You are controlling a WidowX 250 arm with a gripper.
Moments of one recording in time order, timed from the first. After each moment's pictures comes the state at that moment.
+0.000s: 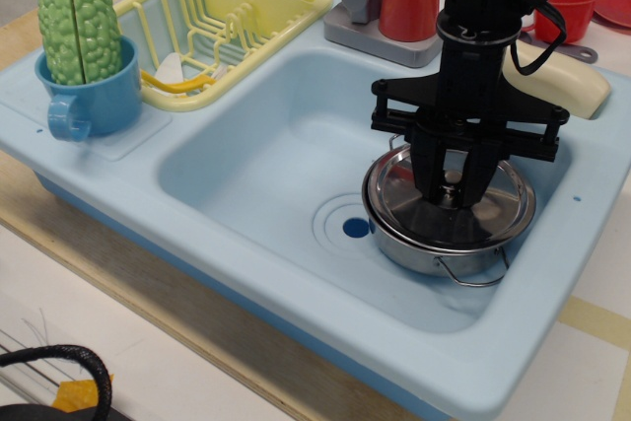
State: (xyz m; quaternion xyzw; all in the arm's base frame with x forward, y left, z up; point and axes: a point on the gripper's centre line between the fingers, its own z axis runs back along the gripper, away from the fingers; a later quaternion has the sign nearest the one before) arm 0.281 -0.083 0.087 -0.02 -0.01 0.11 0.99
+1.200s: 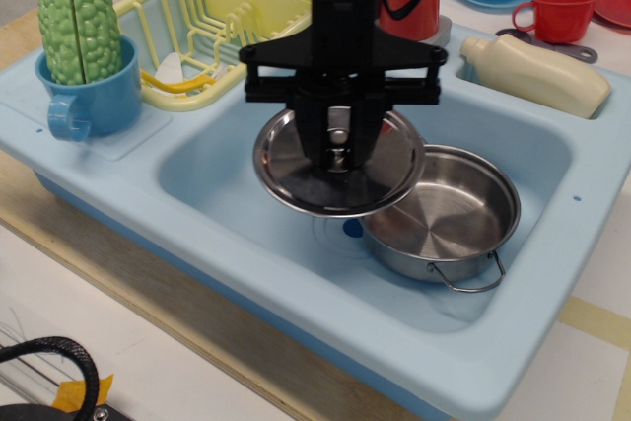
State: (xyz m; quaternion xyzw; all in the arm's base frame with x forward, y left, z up) arm 0.242 -0.018 0.119 0.00 -0.04 0.26 0.97
